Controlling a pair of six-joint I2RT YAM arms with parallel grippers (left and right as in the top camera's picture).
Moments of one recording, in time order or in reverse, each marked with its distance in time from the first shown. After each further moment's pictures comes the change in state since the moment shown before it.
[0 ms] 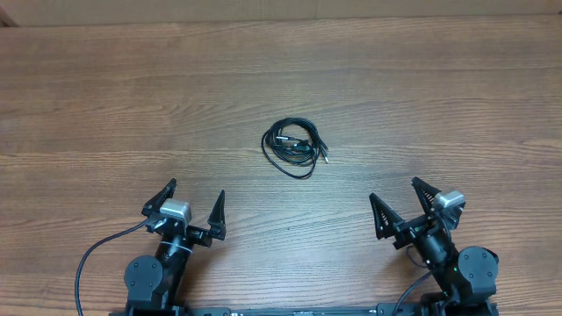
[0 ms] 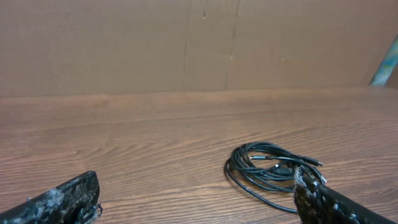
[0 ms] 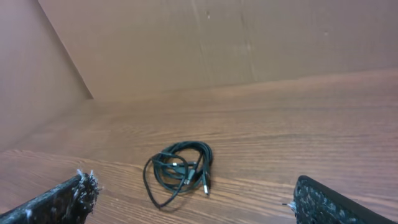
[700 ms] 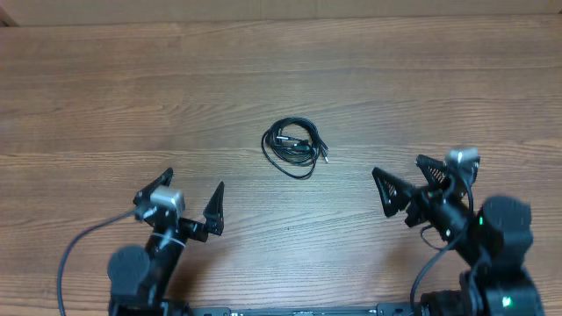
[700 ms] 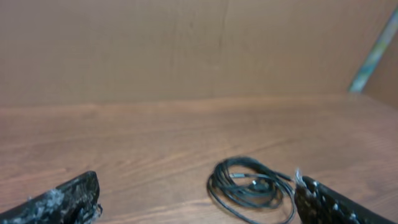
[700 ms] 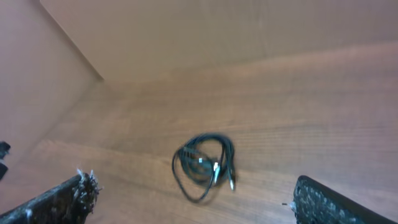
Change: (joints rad) left arm 0.000 0.248 0.283 -0.089 0.049 -0.023; right arm 0.000 0.561 0.560 -0.277 -0.063 0.015
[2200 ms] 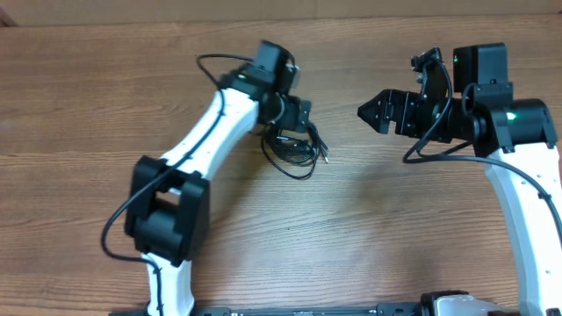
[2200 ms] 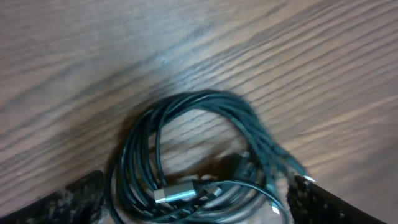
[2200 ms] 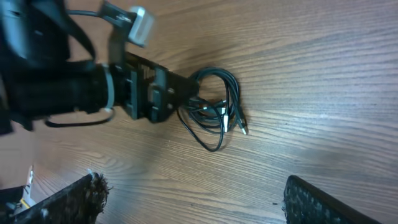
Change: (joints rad) left arm -0.363 1.809 1.357 -0.627 -0.103 -0.097; right arm 0.000 0.864 0.827 -0.625 -0.083 -0.044
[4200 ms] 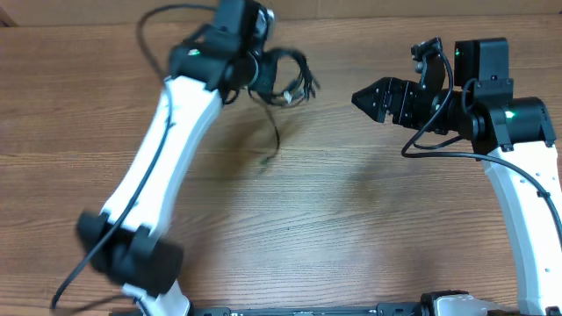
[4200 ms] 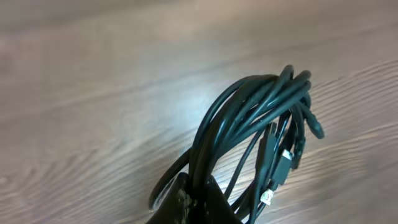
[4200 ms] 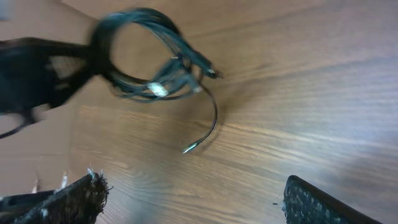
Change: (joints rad) left arm 0.073 -0.254 0.264 -0.216 -0.080 0.068; right arm 0.000 0.002 0.000 0.134 -0.109 0.076
